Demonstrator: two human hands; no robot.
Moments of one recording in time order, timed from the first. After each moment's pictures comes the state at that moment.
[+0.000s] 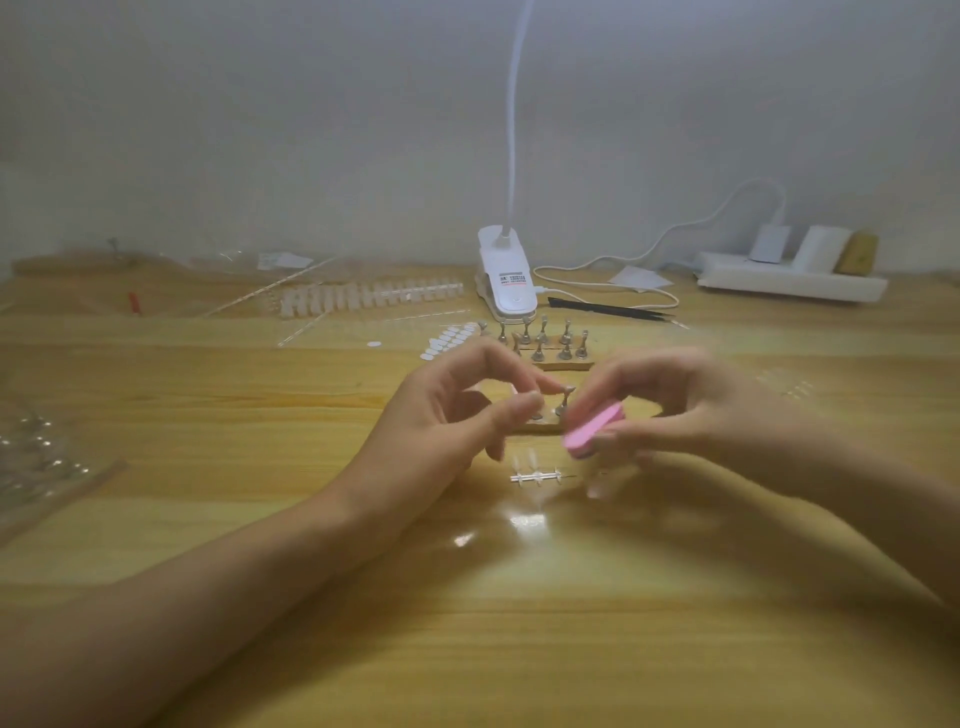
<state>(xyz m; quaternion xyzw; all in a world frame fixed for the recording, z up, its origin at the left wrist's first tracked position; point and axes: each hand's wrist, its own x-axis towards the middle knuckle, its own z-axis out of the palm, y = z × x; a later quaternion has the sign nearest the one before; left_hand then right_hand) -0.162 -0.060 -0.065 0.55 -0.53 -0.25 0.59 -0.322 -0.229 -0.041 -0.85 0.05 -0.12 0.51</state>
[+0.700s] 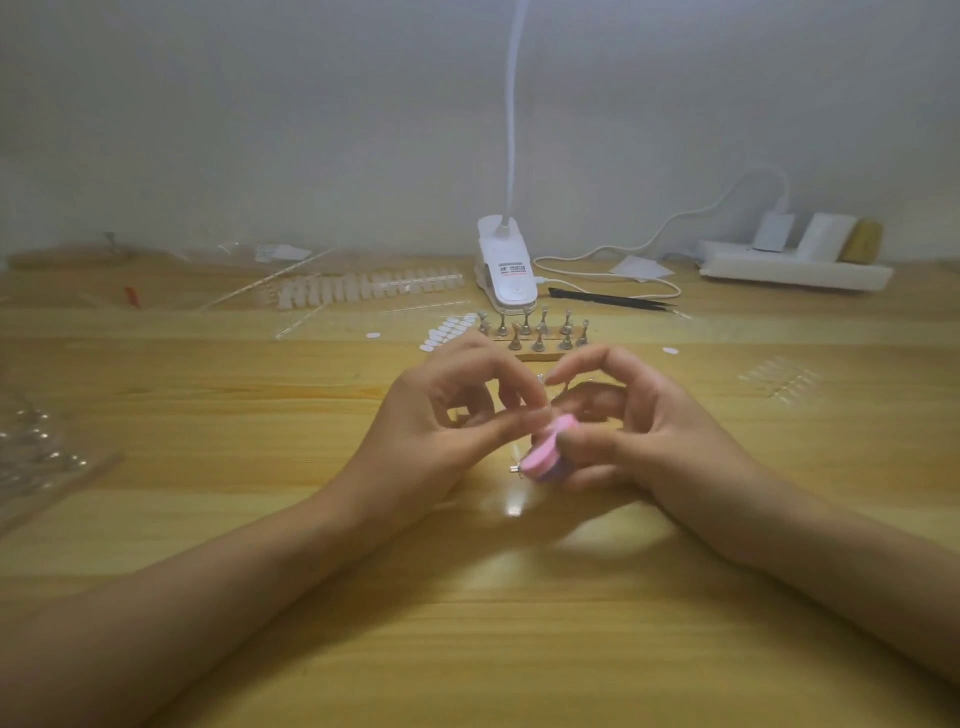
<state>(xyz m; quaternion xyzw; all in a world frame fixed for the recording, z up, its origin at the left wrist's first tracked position) -0.160 -0.062 -0.071 0.56 -0.58 -0.15 0.58 -0.312 -0.189 -0.065 -0.68 0.10 -0.19 0.71</state>
